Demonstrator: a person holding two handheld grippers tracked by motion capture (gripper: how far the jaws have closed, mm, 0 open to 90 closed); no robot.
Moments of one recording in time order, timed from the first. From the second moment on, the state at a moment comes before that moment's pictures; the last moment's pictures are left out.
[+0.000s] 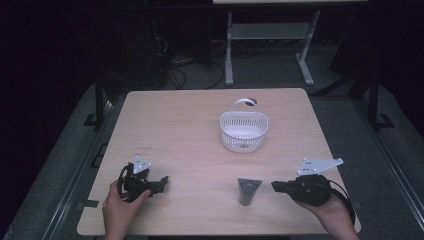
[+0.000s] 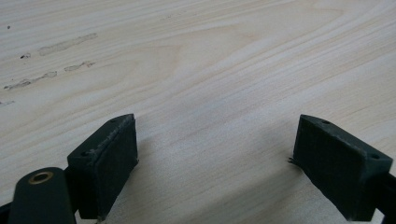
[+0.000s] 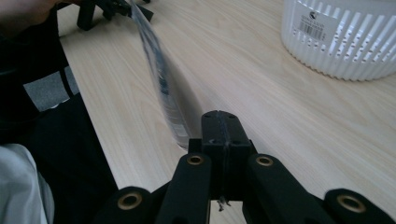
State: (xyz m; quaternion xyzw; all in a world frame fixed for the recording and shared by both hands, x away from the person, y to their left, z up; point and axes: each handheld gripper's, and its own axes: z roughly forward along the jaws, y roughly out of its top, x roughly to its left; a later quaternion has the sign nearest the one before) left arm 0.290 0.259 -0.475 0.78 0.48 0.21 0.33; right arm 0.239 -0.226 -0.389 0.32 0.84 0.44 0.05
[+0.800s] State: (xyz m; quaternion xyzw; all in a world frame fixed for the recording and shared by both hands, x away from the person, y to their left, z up) left arm 0.290 0.259 -0.475 0.78 0.48 0.21 0.33; right arm 0.232 -0.208 -0.368 0.28 0.84 0.46 0.04
